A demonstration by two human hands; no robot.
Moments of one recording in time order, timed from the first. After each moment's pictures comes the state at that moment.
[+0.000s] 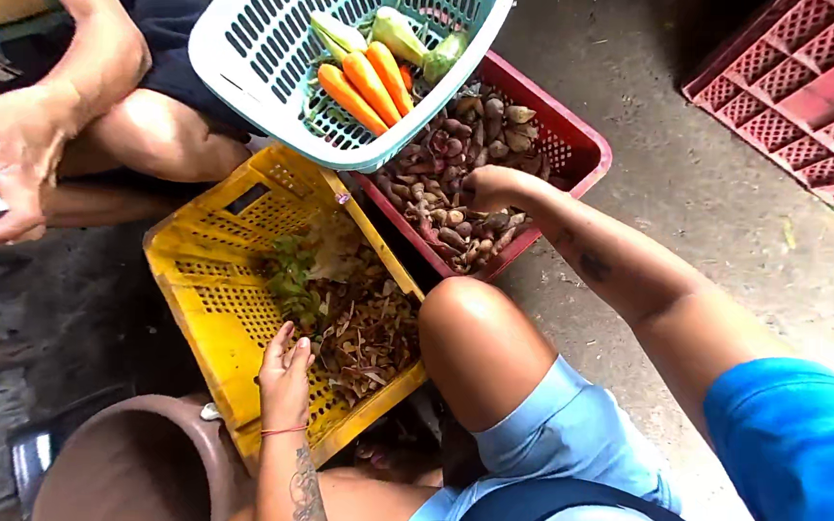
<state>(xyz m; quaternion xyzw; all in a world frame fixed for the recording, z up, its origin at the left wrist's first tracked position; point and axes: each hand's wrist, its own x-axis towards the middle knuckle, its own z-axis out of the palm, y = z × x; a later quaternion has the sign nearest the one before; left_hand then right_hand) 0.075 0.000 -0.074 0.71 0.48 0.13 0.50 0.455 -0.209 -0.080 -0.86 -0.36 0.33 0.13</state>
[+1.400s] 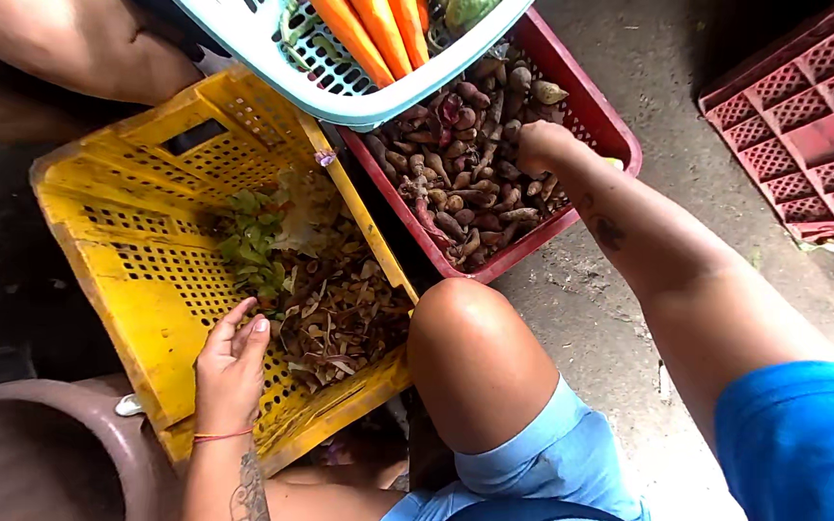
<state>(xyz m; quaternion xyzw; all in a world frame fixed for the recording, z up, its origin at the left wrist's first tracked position) 0.077 0.014 -0.083 0.75 0.46 0.11 0.46 0.522 -0.222 -0.114 -0.92 -0.24 0.30 -0.01</state>
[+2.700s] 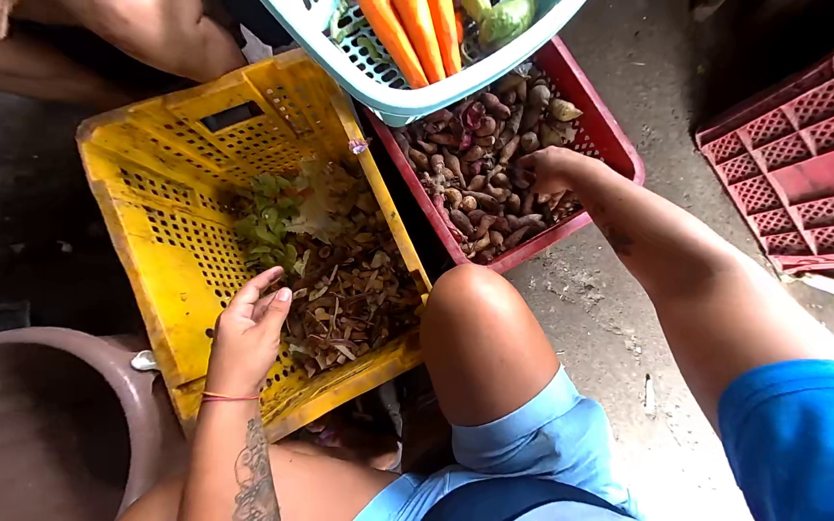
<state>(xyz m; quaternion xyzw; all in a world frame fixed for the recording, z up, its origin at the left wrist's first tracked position) 0.075 0.012 -0.064 0.77 0.44 0.09 0.46 0.529 -0.239 -0.138 -0.88 -0.36 0.30 -0.03</state>
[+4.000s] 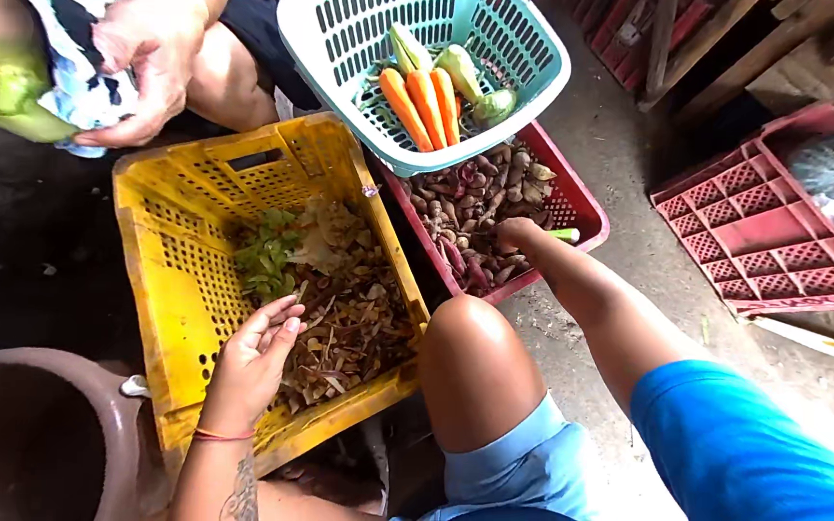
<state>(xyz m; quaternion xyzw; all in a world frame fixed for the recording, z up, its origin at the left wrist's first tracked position) 0.069 0.010 -0.057 0.77 0.36 0.13 0.51 0.479 -0.201 -0.149 -0.87 -0.29 0.35 -0.19</state>
